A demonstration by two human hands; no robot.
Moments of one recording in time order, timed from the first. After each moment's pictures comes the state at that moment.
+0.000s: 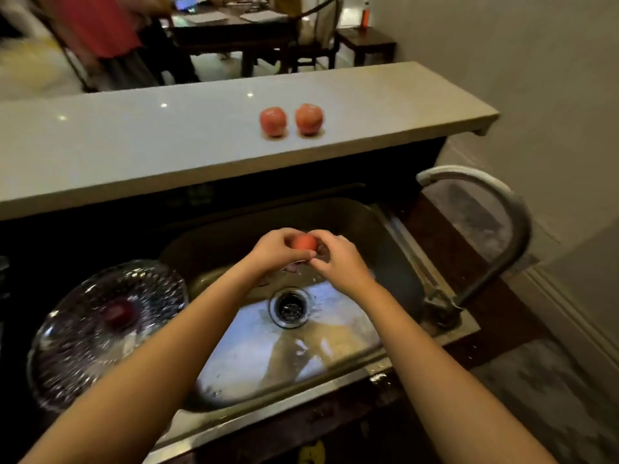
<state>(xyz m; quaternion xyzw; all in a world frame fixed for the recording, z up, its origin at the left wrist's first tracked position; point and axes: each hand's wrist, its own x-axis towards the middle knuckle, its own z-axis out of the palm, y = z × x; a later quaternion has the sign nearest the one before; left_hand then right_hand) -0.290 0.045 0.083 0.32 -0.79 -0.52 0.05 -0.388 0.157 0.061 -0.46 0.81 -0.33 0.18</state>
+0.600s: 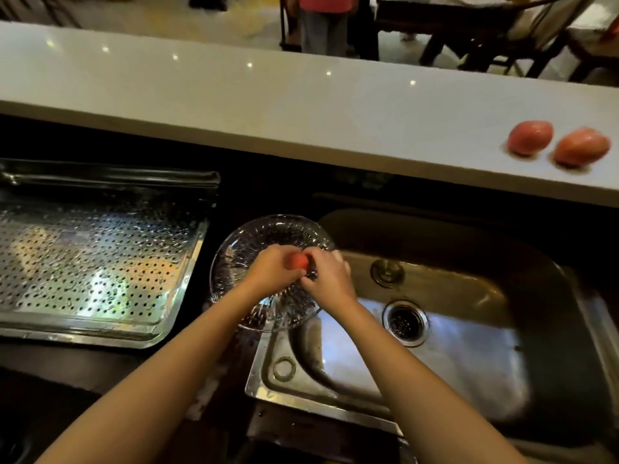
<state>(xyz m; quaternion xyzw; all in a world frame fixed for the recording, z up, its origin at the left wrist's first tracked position) -0.059 -0.032 0.036 0.55 -0.77 -0.31 0.10 -0.184 0.012 0.006 -0.63 0.71 -0.23 0.22</state>
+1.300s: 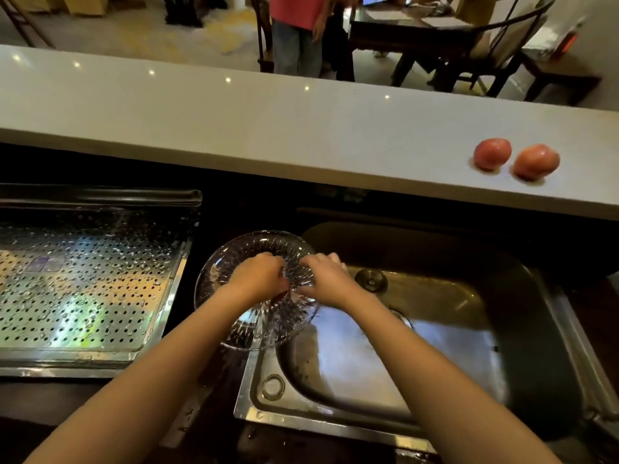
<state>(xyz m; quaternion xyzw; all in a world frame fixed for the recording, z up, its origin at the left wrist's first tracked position) -0.074 -0.043 0.065 0.51 -0.84 -0.17 -0.07 -0.219 0.000 0.040 -0.68 0.69 -0.07 0.23</state>
